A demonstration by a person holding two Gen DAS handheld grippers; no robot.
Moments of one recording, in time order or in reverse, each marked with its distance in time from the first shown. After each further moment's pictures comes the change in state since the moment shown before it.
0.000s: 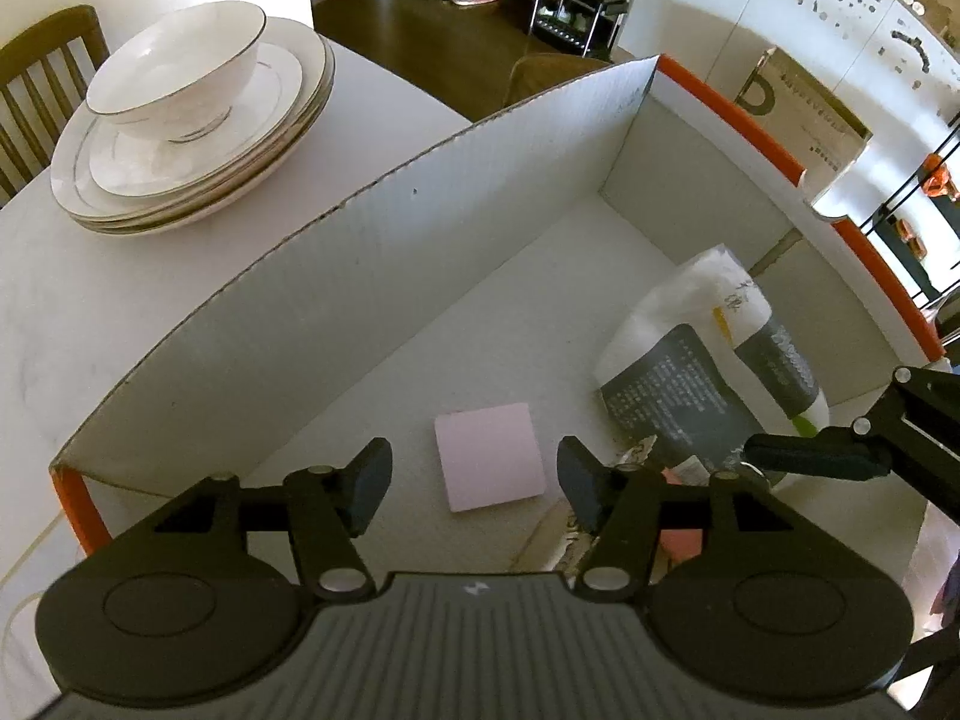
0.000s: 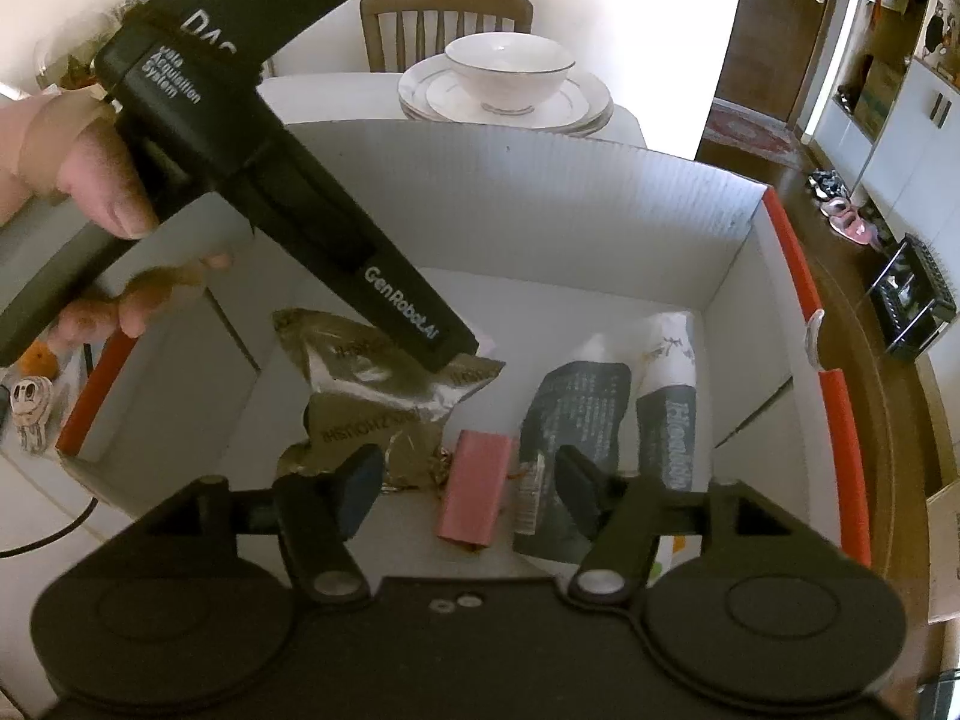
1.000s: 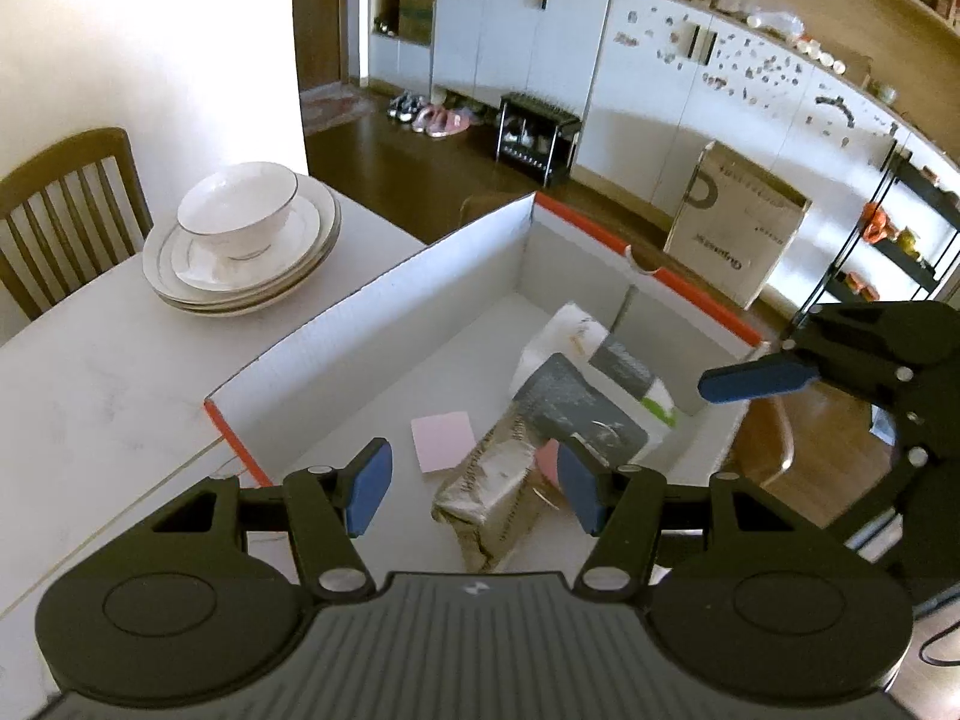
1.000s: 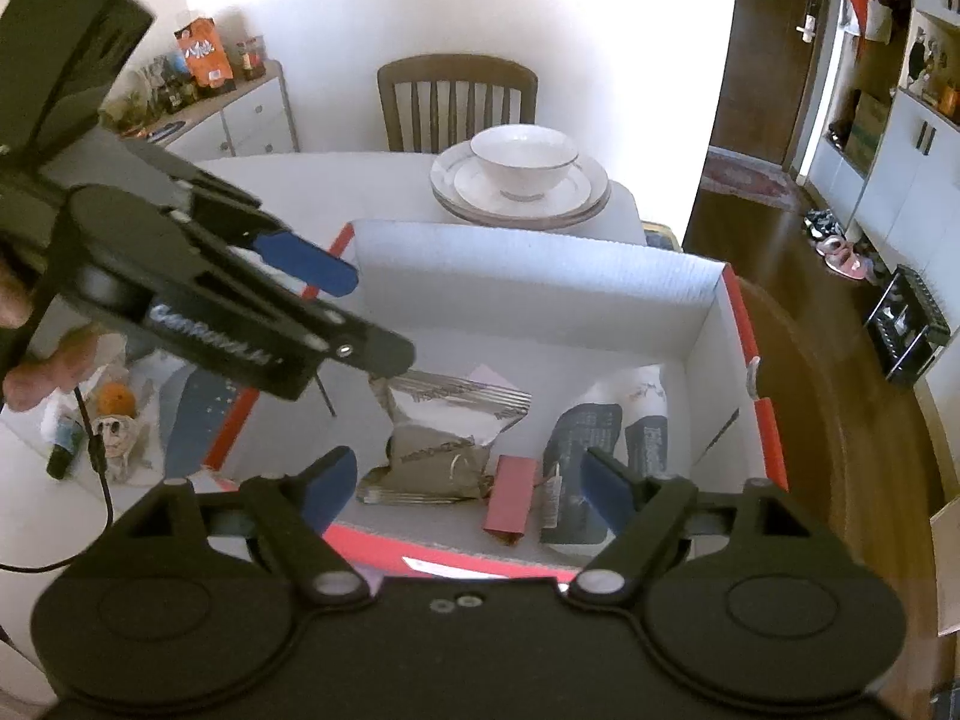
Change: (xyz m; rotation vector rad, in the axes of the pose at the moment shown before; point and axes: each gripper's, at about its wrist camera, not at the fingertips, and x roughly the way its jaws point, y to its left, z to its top) left arm -0.126 -0.030 -0.066 0.058 -0.280 -0.015; right arm -0.077 0.016 -0.004 0.019 -0.125 0.021
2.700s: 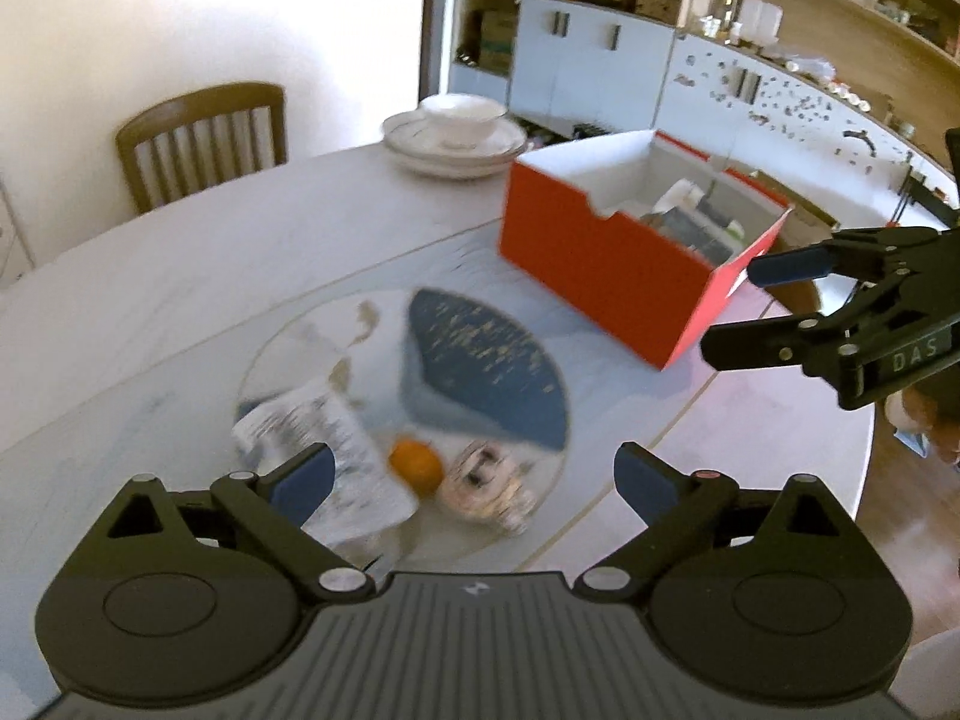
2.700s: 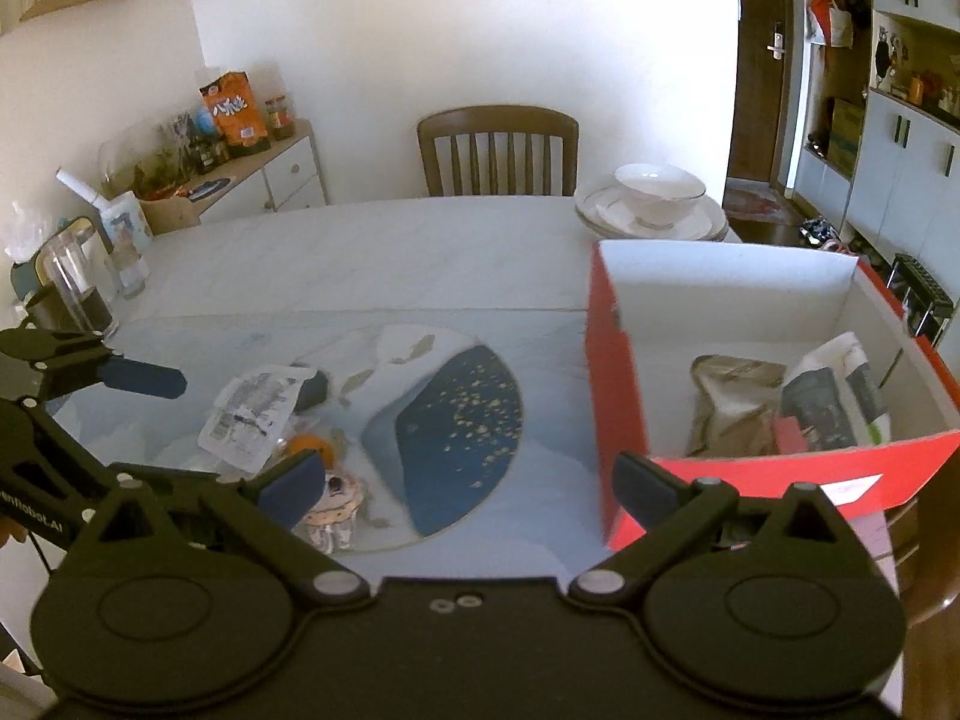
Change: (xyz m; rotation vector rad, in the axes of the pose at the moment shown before) left arm -0.161 0.132 -0.235 -0.090 -0.086 0.087; right arm 0.005 0.203 -0.022 0.114 -0.132 -0.024
